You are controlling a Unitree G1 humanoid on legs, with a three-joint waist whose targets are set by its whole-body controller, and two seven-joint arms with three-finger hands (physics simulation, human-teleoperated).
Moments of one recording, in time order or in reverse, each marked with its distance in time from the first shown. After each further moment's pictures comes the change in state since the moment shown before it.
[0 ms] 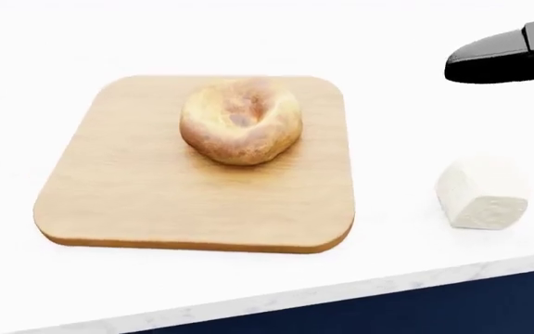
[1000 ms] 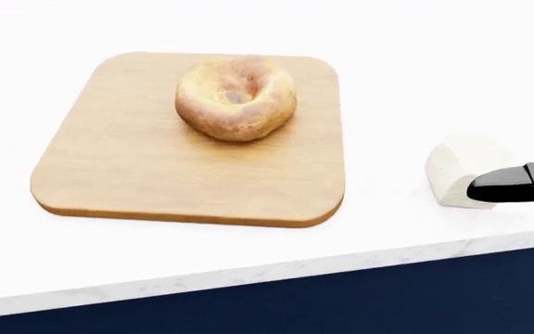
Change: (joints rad) left arm 0.013 -0.004 0.001 0.004 0.006 -0.018 -0.006; right arm 0.524 -0.027 -0.147 0.220 0.502 -0.462 -0.140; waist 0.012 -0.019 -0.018
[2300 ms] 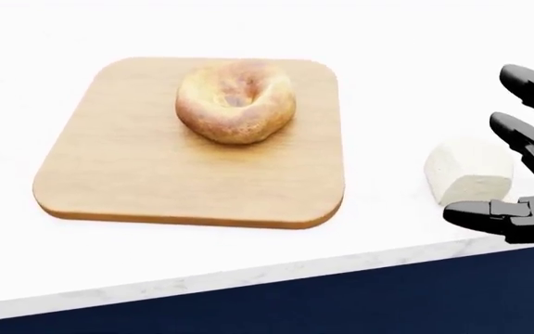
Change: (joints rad) left arm 0.000 0.016 0.008 -0.002 -0.016 -0.007 0.008; right arm 0.070 0.103 0.044 0.143 -0.358 -0.102 0.205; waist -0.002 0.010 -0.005
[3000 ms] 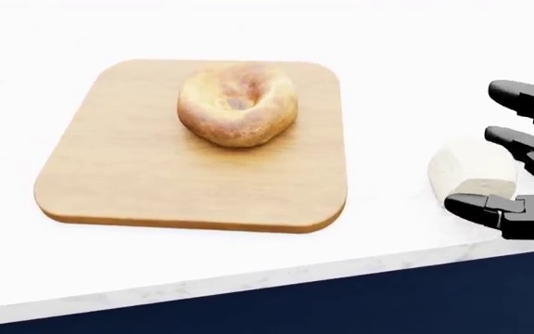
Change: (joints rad) left arm 0.008 0.015 0.000 0.001 -0.021 -0.017 0.013; right arm -0.013 0.000 0.027 0.036 -0.101 -0.001 -0.019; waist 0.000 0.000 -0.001
